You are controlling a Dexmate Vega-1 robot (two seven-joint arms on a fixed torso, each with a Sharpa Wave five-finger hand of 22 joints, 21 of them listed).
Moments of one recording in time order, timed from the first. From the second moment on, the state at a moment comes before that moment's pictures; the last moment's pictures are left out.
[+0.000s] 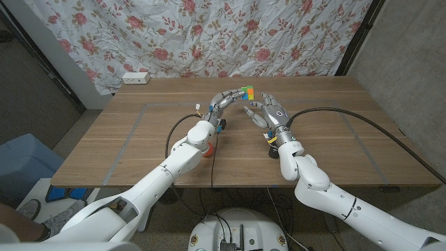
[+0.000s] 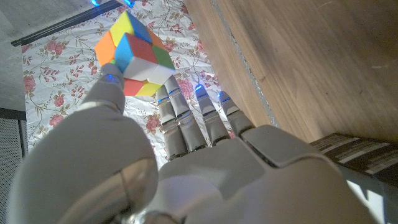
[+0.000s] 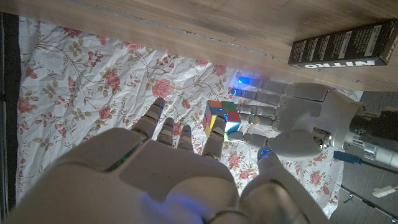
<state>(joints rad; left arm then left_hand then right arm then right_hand) 0.74 0.31 0.60 -1.41 -0.35 -0.13 0.25 0.78 0.01 0.35 -0.17 0.19 0.79 -0.07 0.21 0.20 0.86 -0.18 0.21 0.25 0.51 -0.05 0.21 0.18 0.25 0.05 0.20 0.17 -0.97 -0.66 -0.77 -2.01 -0.81 -0.62 -0.29 0.04 0.08 0.35 0.05 0.21 0.40 -0.20 0.19 0.18 -0.04 0.00 0.19 0.18 -0.11 0.10 0.23 0.27 0.16 0.08 0.19 0.16</state>
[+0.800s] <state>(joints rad) 0.71 0.34 0.61 -1.42 -0.32 -0.09 0.24 0.78 0.01 0.35 -0.17 0.19 0.79 -0.07 0.21 0.20 0.86 -0.18 0.21 0.25 0.51 -0.05 0.21 0.18 0.25 0.05 0.20 0.17 -1.00 -0.66 -0.72 -1.99 -0.70 -0.55 -0.35 0.04 0.08 0.35 0.04 0.21 0.41 -0.20 0.19 0.18 0.00 0.00 0.20 0.18 -0.08 0.09 0.24 0.27 0.18 0.07 0.19 0.16</state>
